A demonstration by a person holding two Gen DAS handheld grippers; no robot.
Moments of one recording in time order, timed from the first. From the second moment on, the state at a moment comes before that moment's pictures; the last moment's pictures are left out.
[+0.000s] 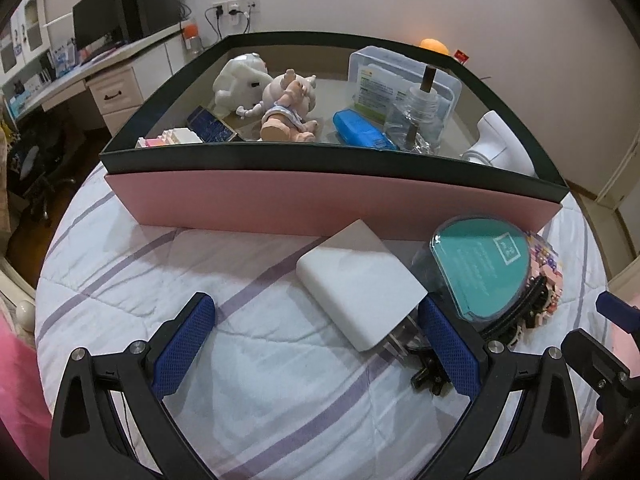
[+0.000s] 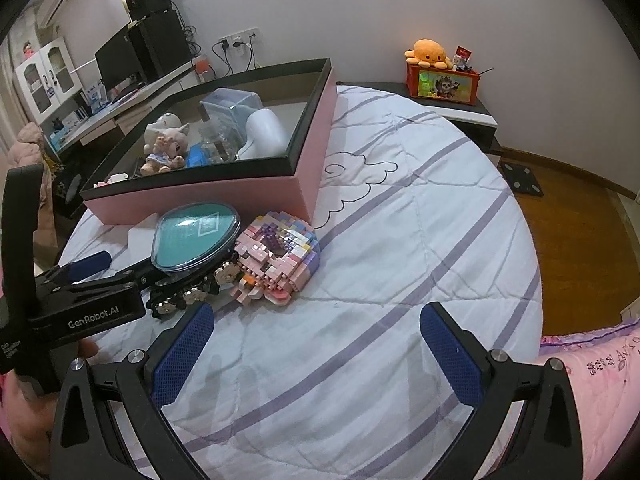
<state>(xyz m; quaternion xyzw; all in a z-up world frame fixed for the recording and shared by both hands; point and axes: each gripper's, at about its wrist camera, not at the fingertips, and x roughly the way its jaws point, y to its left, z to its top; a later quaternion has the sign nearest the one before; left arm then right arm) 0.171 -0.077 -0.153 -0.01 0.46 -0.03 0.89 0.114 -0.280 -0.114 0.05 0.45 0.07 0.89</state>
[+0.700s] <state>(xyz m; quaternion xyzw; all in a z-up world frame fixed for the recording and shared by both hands) 0.177 -0.057 -0.153 -0.03 0.46 -0.04 0.89 0.151 -0.263 -0.134 -0.03 0.45 0.09 0.89</state>
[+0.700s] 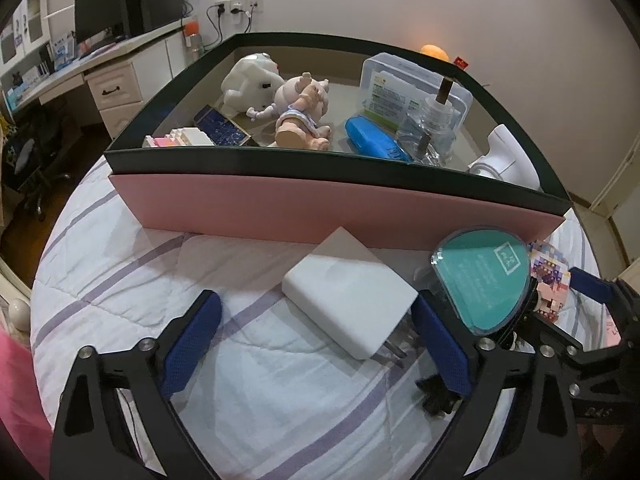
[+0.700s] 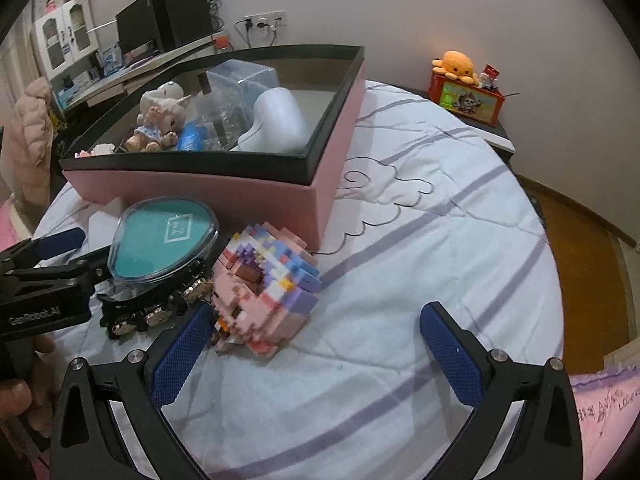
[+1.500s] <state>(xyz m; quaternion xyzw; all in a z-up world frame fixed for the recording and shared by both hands) 0.159 -0.031 -0.145 -0.06 0.45 -0.07 0.89 0.131 -0.262 -0.119 0.00 0.43 0.11 0.90</state>
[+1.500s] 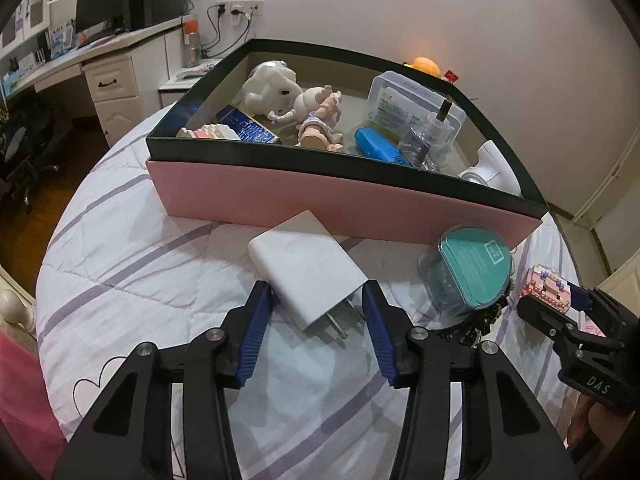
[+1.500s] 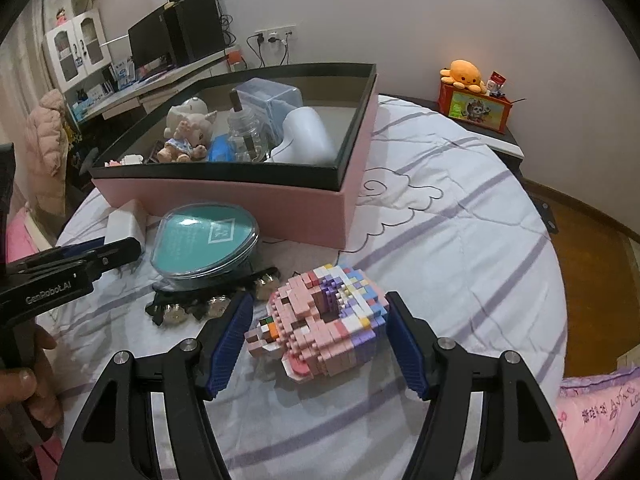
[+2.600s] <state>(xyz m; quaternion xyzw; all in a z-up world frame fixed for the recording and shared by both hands) 0.156 -0.015 -0.138 -0.09 0.43 -0.07 0.89 0.118 -0.258 -0.108 0.02 0.42 0.12 0.90</state>
